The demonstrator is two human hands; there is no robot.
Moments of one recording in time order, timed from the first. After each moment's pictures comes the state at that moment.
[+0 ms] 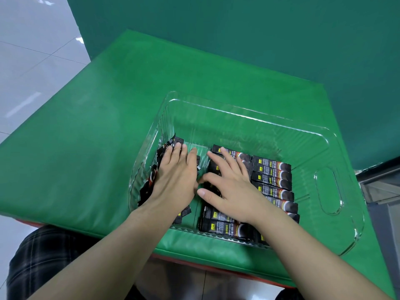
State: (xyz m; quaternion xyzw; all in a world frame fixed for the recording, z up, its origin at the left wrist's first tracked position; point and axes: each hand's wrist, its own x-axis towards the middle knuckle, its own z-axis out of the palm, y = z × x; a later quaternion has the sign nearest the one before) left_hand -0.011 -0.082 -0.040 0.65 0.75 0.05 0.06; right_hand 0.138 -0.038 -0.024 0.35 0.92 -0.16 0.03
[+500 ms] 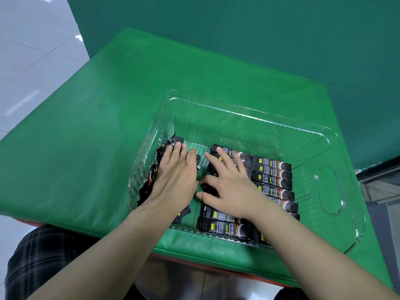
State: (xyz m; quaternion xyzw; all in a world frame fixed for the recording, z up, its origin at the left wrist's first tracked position) left_hand -0.010 -0.083 -0.036 0.65 0.76 0.04 0.07; right_hand 0.133 -0.031 -0.033 0.33 0.94 -0.09 0.07
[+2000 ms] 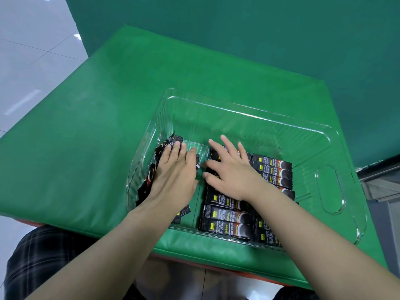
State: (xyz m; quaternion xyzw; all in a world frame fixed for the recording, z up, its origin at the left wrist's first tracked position) left_hand -0.009 -0.083 -0.037 0.65 0.76 0.05 0.05; right_hand 0.126 -0.003 -0.031 0.35 0.93 -0.09 0.08
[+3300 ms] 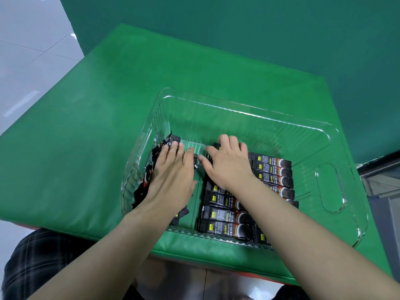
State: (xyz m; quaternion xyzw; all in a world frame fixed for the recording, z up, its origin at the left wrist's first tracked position) left_hand -0.008 -0.083 -0.041 0.65 0.76 0.06 0.04; right_hand 0.105 0.005 -0.041 0.46 0.88 0.03 0.05
